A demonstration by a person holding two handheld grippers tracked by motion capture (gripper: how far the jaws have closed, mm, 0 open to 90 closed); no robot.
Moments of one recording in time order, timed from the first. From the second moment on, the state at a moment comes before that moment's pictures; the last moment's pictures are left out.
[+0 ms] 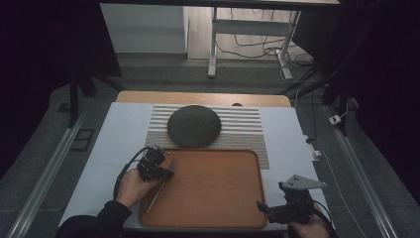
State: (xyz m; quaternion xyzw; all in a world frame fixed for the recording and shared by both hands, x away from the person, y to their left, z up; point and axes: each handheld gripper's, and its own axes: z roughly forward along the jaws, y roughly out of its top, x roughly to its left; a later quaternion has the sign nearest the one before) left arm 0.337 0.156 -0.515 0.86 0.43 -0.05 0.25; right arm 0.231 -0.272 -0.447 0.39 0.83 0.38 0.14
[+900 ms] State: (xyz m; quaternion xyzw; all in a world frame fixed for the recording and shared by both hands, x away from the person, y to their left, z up) left arm 0.341 0.184 -0.507 0.84 0.46 0.00 0.28; right arm 0.232 -0.271 -0.447 0.39 0.83 0.38 0.13
